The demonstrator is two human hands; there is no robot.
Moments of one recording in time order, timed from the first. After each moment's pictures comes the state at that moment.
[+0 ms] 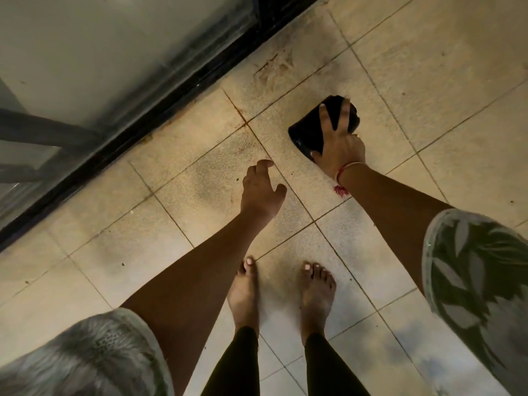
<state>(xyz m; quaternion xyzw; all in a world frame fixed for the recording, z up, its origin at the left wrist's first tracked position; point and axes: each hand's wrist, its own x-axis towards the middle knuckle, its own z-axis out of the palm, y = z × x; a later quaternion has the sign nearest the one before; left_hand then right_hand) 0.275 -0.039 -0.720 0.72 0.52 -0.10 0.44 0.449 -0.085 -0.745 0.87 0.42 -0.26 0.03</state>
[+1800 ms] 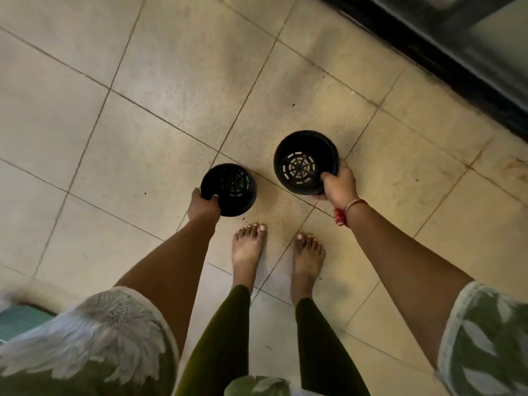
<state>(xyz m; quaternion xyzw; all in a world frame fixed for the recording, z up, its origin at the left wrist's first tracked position) -0.183 -0.216 -0.677 -0.01 0.90 0.07 0.43 0.020 -0.088 -0.696 0.72 0.31 -0.61 -0.06</state>
